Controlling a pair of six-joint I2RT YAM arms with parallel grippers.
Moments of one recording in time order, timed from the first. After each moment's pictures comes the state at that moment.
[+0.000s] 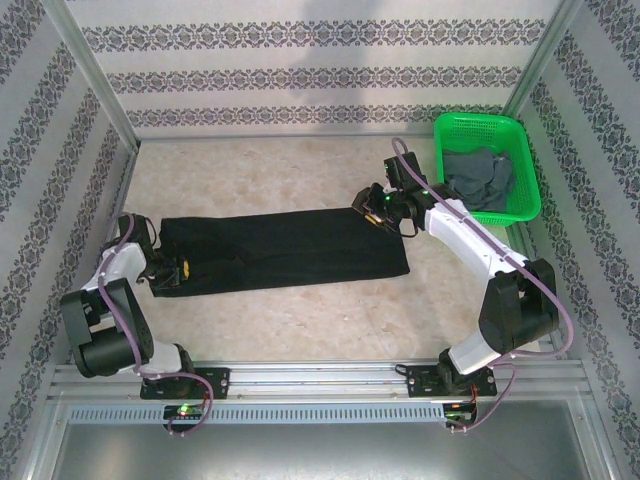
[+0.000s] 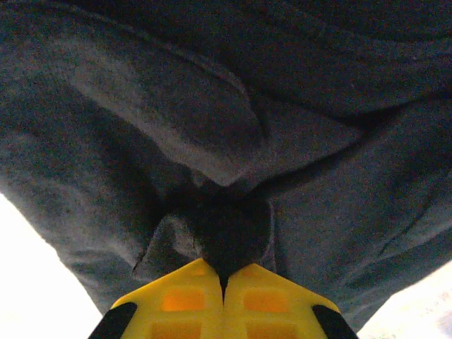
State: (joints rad) left arm 0.39 1.40 0.78 -0.69 0.34 -1.33; right arm 0.36 1.55 1.24 -0.61 -0.29 0.91
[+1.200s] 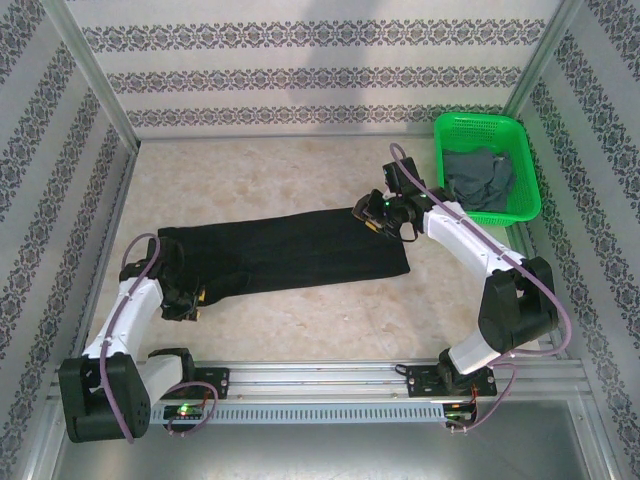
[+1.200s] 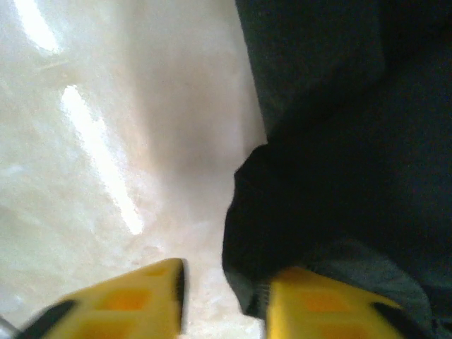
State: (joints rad) left arm 0.14 1.06 0.61 -0.96 0.18 -1.31; right arm 0.36 1.55 1.20 -0.61 -0.30 0.91
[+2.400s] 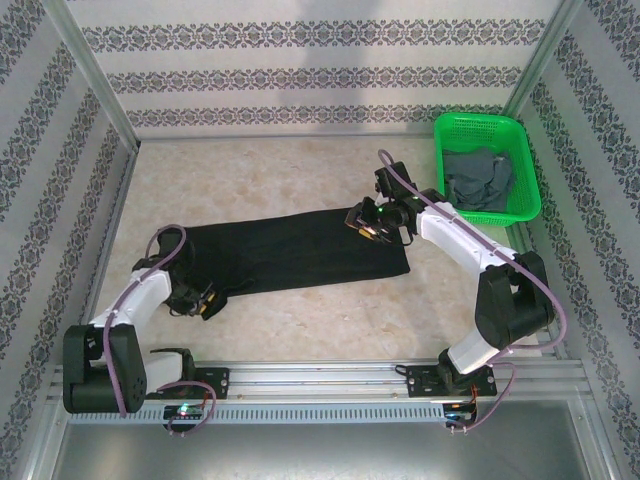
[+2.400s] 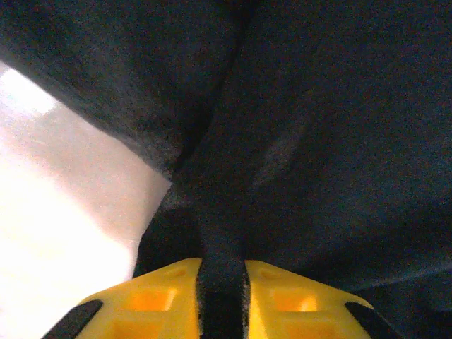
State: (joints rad) left arm 0.07 1.19 0.61 -0.82 0.15 -0.95; right arm 0.39 1.59 1.20 -0.63 -0.34 0.86
